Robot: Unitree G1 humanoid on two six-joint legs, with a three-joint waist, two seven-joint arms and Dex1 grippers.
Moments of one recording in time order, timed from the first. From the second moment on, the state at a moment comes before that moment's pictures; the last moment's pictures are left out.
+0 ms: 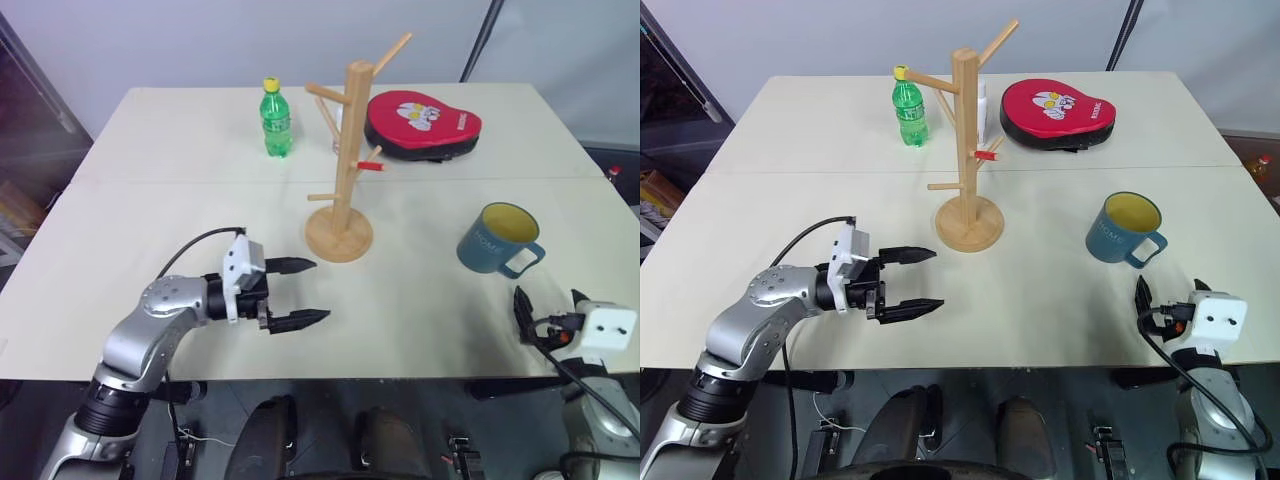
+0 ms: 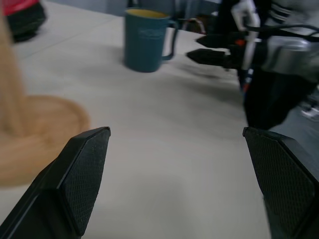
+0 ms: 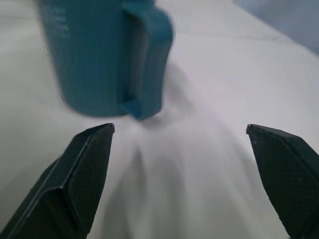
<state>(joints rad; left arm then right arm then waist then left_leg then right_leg) -0.25 0.54 -0.11 -0.32 -0.53 0.42 -1.04 0.27 -0.31 -0.47 -0.23 0.28 0.05 0.22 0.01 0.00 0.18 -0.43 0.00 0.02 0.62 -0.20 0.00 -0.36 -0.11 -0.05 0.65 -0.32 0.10</state>
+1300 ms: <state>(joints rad) -0.28 0.51 -0.15 -0.36 -0.51 0.41 -1.01 0.00 -0.30 -0.42 0.04 0.15 0.03 0.03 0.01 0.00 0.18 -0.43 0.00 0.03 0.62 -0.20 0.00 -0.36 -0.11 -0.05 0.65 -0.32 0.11</state>
